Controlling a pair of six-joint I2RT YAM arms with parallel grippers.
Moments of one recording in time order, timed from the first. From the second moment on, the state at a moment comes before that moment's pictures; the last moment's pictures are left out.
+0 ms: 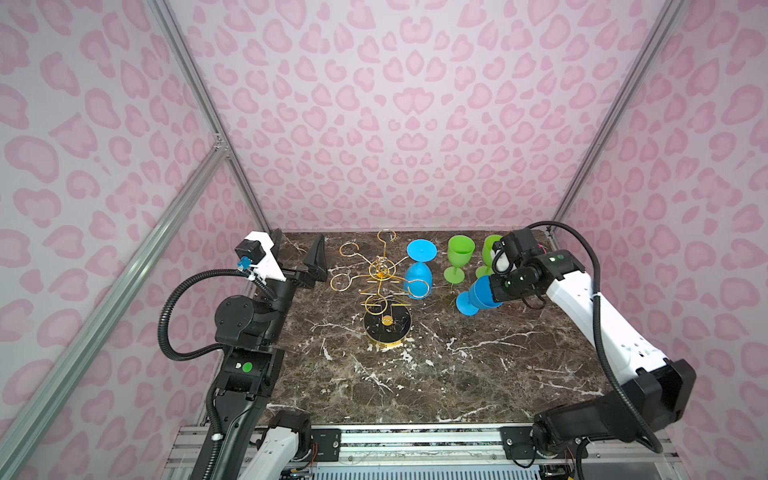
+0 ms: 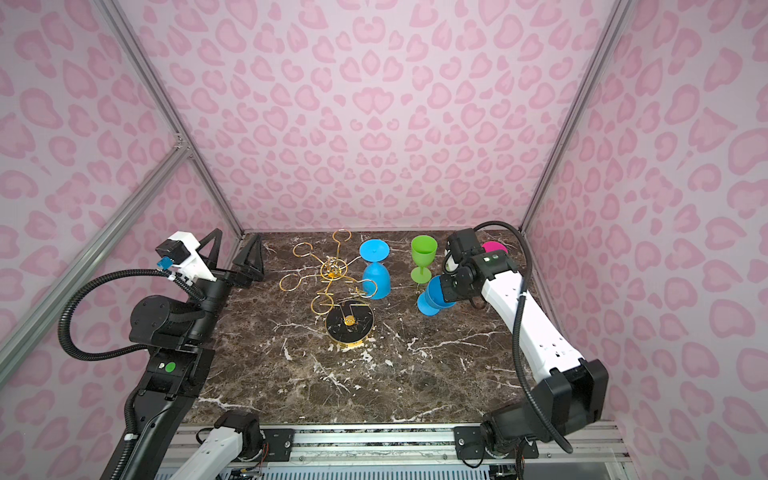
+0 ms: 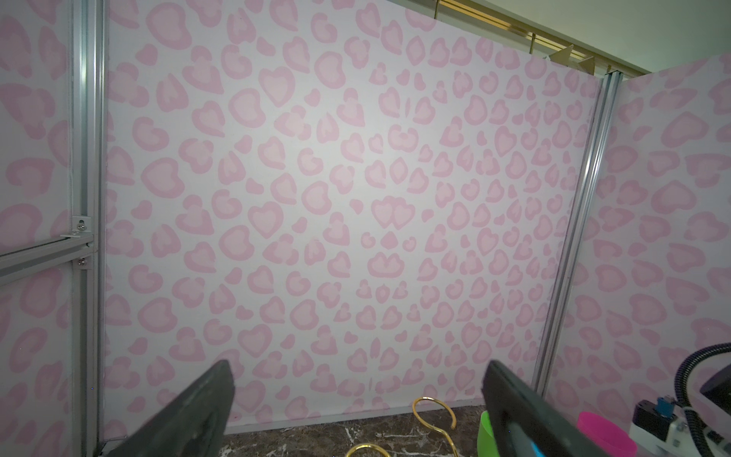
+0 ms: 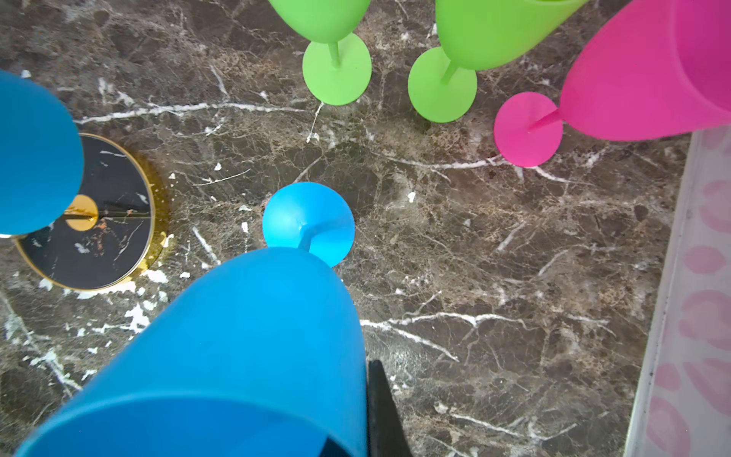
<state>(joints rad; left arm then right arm) -0.17 0.72 0.90 0.16 0.08 -0.17 0.31 1.50 1.48 -1.14 0.07 0.14</state>
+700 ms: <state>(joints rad) -0.17 0.68 0.91 0.08 0.08 -0.17 0.30 1.95 1.83 -1.19 0.10 0.06</state>
